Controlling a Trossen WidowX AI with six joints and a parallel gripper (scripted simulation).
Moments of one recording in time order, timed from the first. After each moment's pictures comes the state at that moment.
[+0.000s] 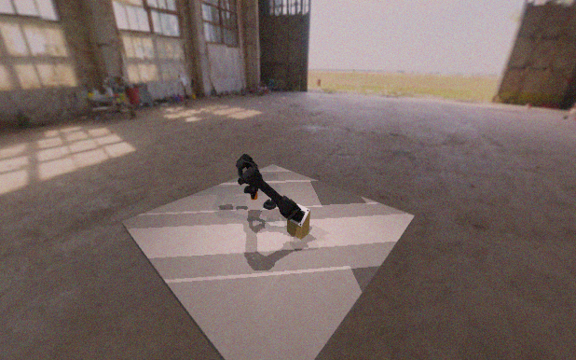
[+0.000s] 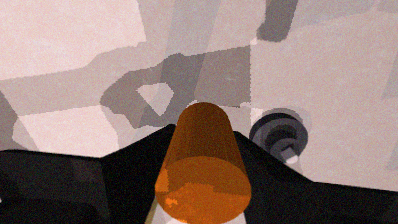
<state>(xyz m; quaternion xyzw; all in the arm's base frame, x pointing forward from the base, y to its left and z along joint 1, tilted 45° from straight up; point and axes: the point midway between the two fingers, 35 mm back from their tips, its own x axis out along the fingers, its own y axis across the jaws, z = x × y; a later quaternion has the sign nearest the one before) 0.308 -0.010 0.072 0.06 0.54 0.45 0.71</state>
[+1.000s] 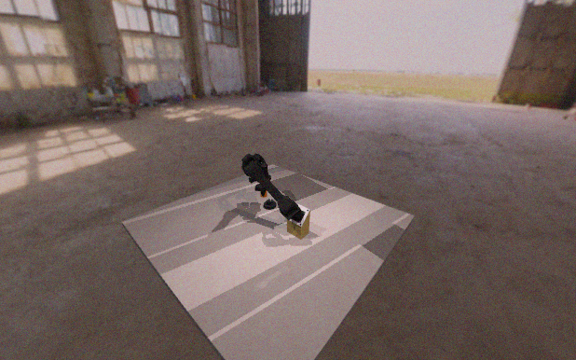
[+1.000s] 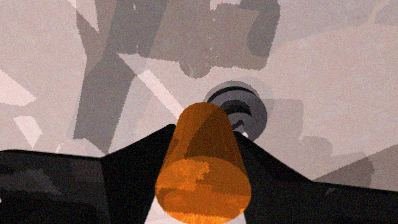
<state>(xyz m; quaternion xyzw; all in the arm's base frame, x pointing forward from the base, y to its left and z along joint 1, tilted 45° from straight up) 0.323 -0.057 -0.010 0.07 0.54 0.44 0.71</state>
